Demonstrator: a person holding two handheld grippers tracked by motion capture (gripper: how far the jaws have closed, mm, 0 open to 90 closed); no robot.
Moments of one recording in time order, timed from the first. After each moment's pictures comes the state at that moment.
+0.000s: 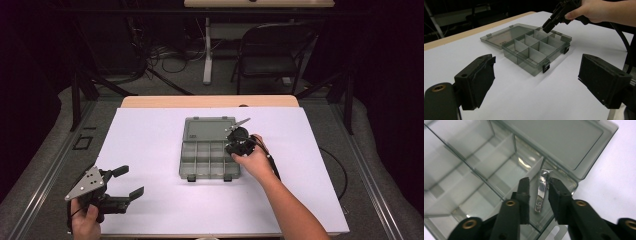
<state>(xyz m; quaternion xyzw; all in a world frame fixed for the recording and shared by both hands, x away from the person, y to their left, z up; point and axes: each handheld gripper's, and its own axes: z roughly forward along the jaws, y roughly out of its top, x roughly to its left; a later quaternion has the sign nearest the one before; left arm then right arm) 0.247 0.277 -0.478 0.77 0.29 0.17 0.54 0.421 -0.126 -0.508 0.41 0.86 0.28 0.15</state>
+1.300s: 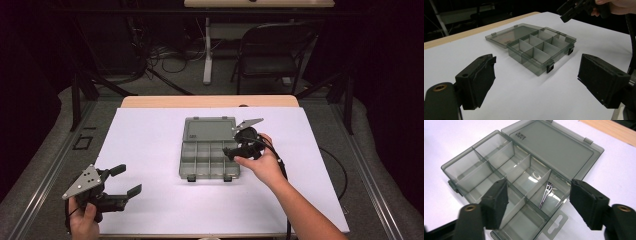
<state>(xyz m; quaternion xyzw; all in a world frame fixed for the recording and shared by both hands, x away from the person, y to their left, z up) 0.249 0.282 -0.477 0.76 0.31 0.18 0.54 0.385 -0.139 -0.466 0.39 0.84 0.35 0.16</state>
